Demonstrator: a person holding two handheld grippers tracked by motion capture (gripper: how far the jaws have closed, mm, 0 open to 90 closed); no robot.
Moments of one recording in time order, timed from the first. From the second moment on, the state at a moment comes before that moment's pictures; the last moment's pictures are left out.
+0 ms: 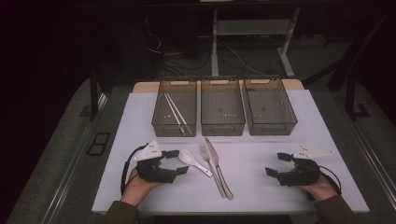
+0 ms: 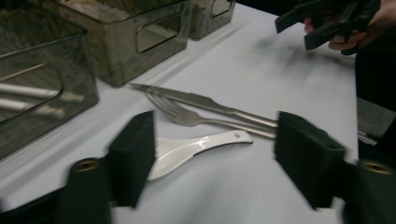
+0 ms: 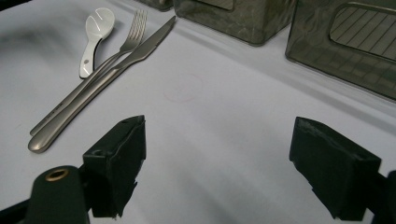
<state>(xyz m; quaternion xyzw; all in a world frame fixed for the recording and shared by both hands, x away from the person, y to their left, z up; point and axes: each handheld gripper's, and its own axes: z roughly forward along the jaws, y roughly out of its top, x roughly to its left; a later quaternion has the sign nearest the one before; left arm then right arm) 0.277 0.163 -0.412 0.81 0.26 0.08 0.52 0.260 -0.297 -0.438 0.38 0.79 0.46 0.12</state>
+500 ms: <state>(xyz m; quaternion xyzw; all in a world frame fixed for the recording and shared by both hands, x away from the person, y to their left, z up) 0.304 0.118 -0.417 0.84 0.24 0.02 0.49 0.261 -0.297 -0.438 0.38 0.79 0.46 0.12</state>
